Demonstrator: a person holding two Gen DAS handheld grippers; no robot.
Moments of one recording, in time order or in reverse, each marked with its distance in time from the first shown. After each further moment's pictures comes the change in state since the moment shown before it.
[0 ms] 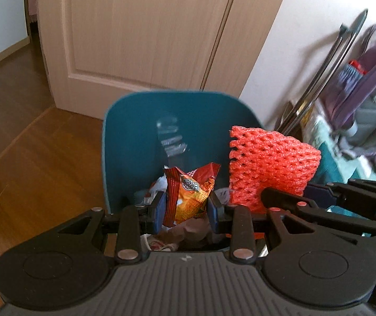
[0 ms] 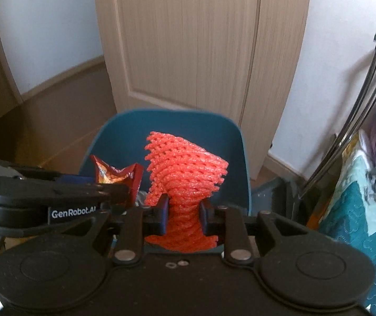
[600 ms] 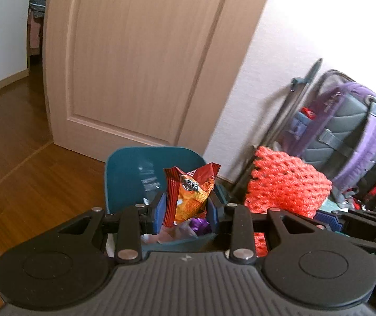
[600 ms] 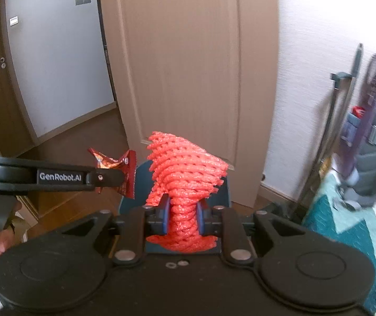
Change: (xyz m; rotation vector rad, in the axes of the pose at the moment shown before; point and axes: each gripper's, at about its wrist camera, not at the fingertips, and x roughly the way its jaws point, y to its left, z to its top) left arm -0.138 -0.024 0.004 -0.016 -0.204 -0.075; right arm -0.149 -0.003 -0.009 0.039 -0.222 0.051
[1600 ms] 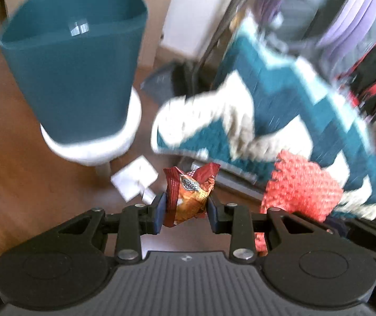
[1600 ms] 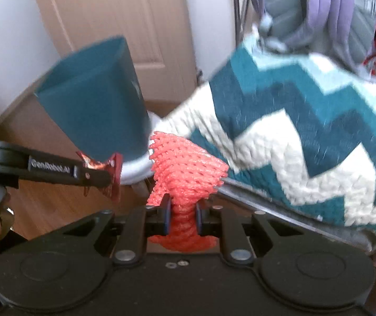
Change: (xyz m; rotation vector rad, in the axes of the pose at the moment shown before) left arm 0.063 -0.118 -0.202 0.012 0.369 -0.065; right arm -0.075 -0.111 -0.213 0.224 0.210 -0.119
